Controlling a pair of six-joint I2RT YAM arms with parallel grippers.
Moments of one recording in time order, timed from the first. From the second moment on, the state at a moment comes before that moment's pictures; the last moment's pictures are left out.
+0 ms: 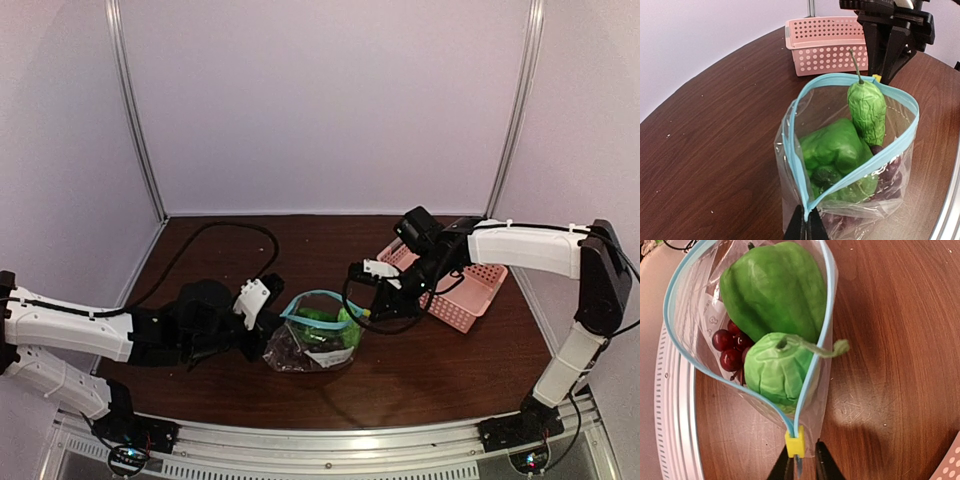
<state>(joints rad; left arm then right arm) -1.11 1.22 0.58 0.16 -0.24 -0.07 0.66 1.68 1.23 -0.69 -0.58 -0.63</state>
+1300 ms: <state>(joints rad) -0.99 1.24 0.89 -0.17 -0.04 0.06 0.62 1.56 1.60 -1.16 -0.35 -0.87</state>
